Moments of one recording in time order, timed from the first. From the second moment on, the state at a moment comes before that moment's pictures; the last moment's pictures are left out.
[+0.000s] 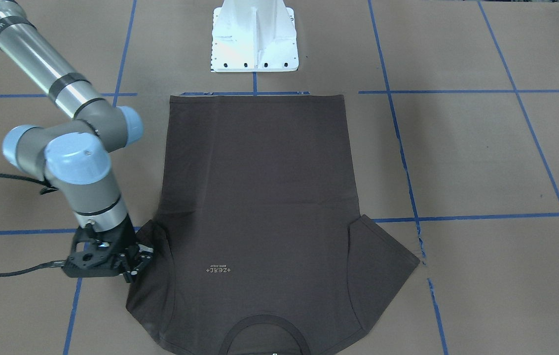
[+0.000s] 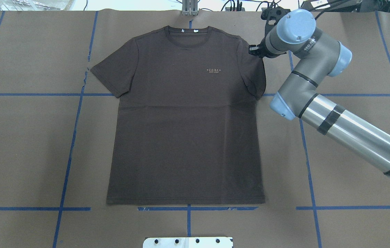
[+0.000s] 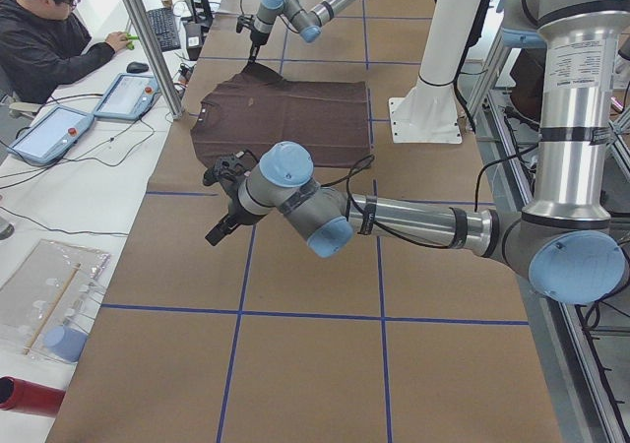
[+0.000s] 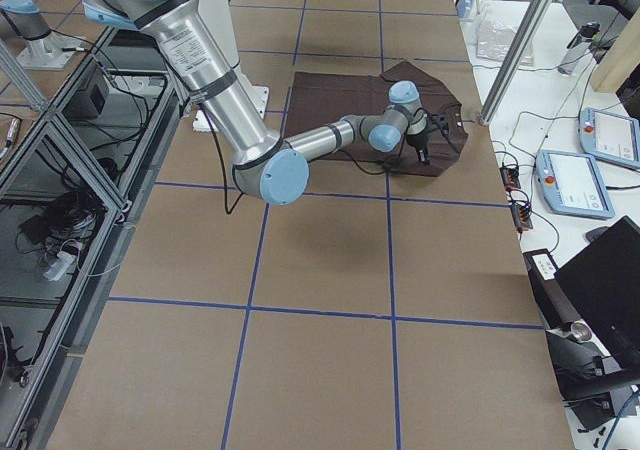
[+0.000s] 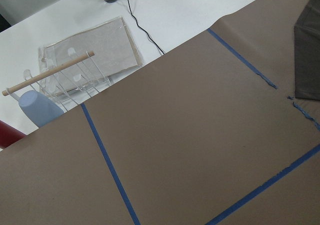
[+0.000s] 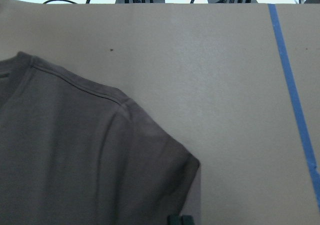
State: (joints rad) left arm -1.53 -1.55 -1.71 -2.30 -2.28 -0.04; right arm 0.82 -0.85 1.24 -1.15 1.70 1.04
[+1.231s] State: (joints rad) left arm -1.53 -1.56 -1.70 -2.30 -2.28 -0.04; right arm 0.68 -0.68 1.11 -1.26 1.50 1.25
